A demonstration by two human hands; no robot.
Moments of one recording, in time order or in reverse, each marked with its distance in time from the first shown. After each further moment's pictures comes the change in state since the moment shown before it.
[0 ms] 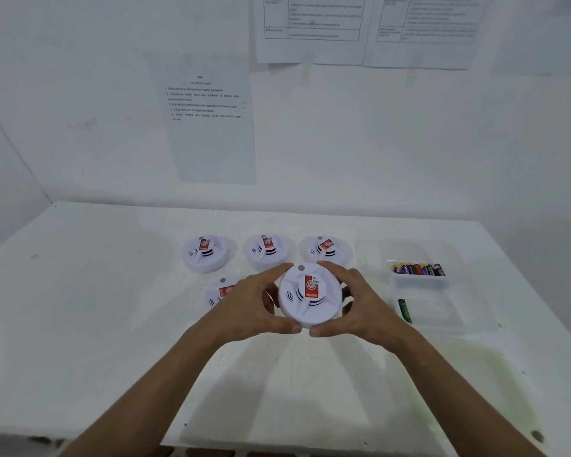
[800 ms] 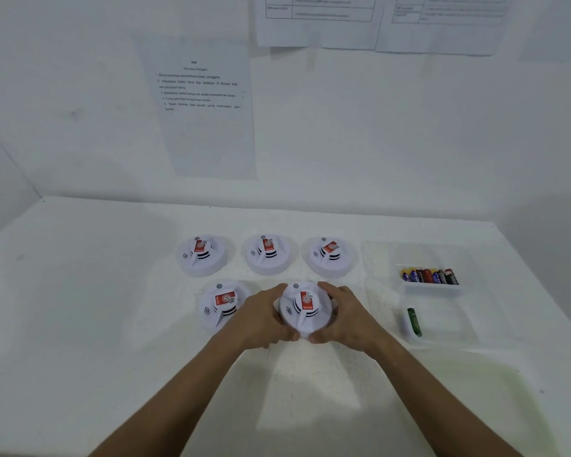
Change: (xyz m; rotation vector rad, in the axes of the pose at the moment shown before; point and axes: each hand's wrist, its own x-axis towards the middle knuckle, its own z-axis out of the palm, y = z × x) left_hand 0.037 -0.045 0.027 0.049 -0.084 -0.312; right_hand 0.043 0.033 0.027 -0.231 -0.054 0.216
